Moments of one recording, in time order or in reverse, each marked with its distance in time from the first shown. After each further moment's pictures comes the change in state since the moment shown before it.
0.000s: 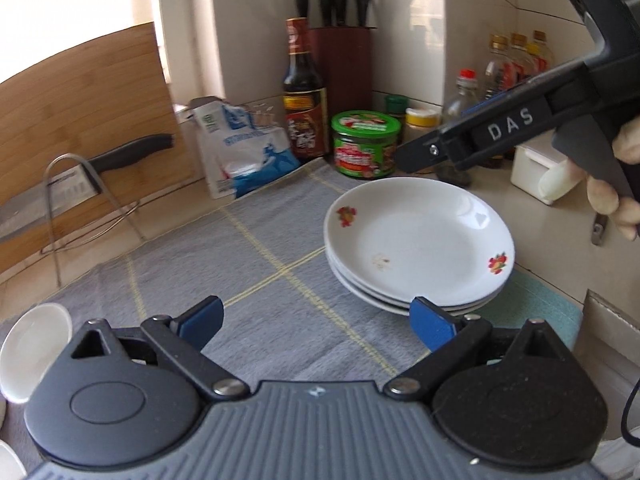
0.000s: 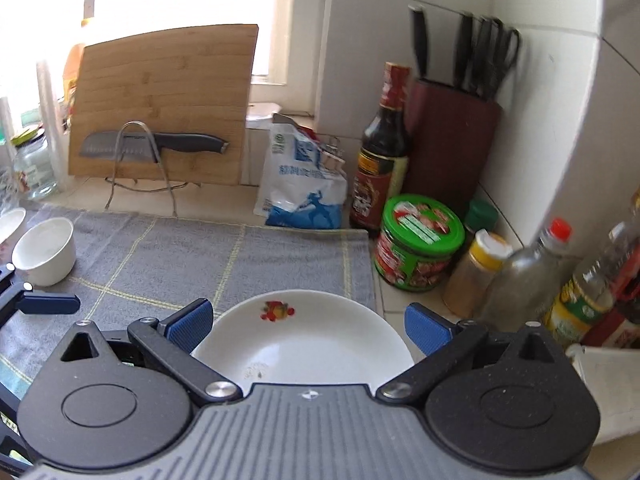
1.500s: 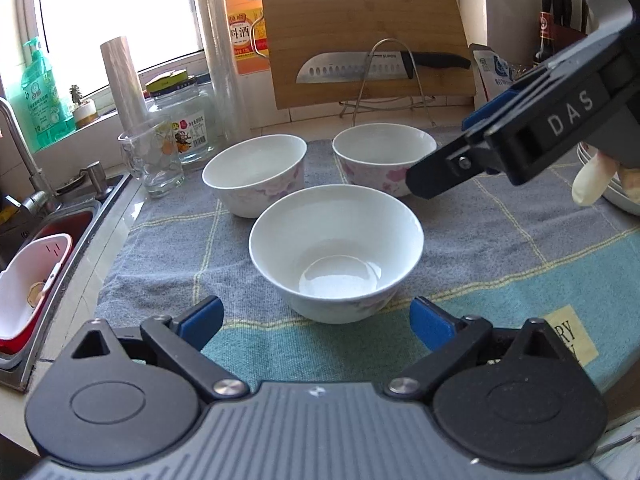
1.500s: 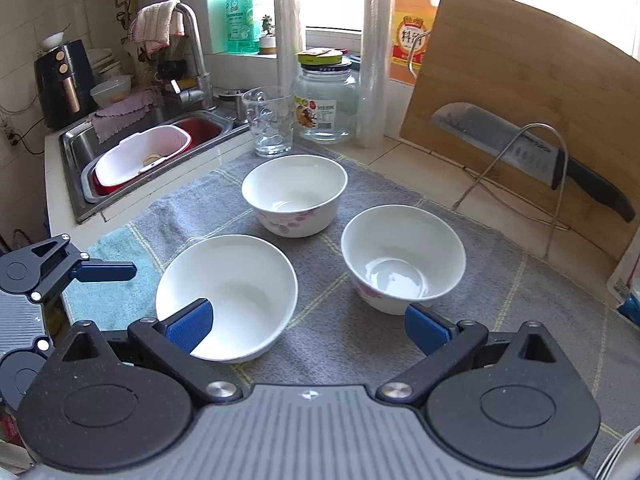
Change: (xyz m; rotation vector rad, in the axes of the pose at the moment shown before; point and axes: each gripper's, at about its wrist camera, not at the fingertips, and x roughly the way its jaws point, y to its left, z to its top) left arm -0.137 0.153 -0.151 -0.280 0.098 0.423; right arm 0.036 0.289 0.025 -0.352 0.107 0.587
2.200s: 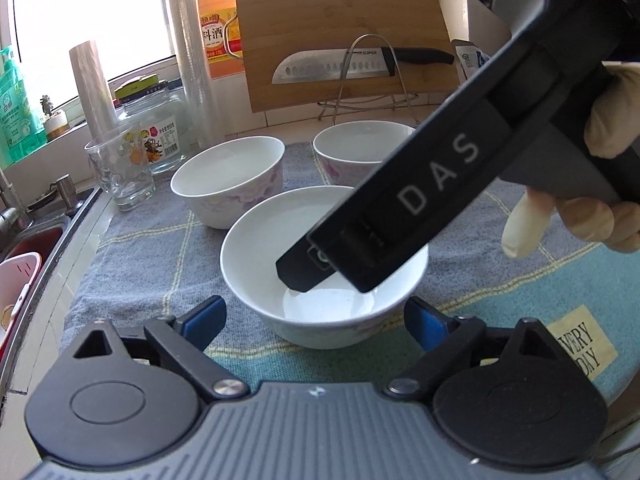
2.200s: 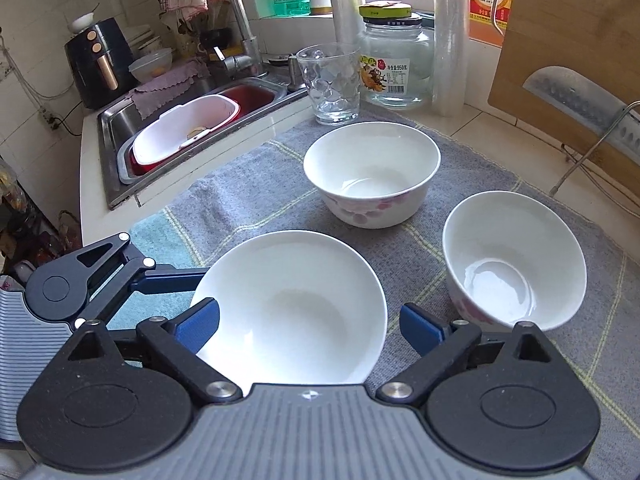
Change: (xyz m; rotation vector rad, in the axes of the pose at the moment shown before) left arm 0.021 -0.002 -0.001 0.042 -0.038 -0.063; right arm 0.065 0.018 0.017 -0.001 0.097 0.185
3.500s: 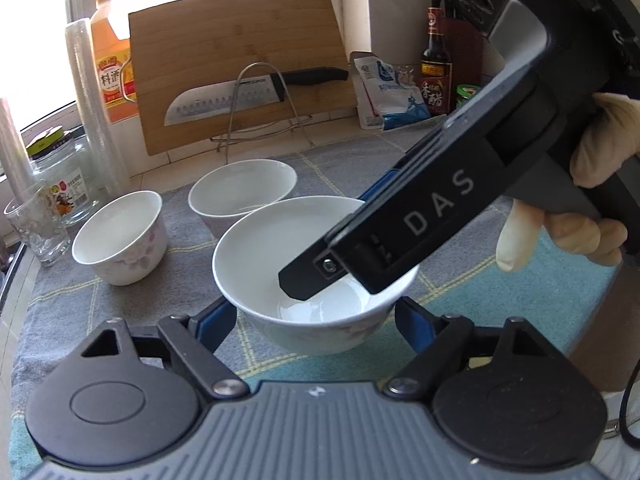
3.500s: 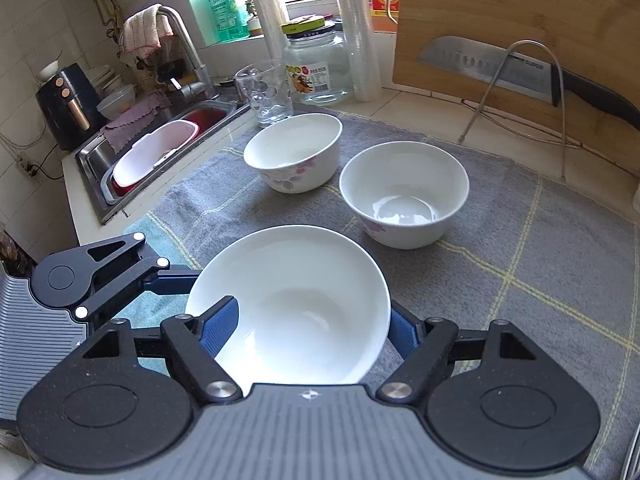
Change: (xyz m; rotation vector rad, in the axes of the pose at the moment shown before) left arm -0.018 -0.055 0.031 0.121 -0.013 -0.212; right arm -0.078 -0.036 -0.057 0.171 -0.047 -0.067
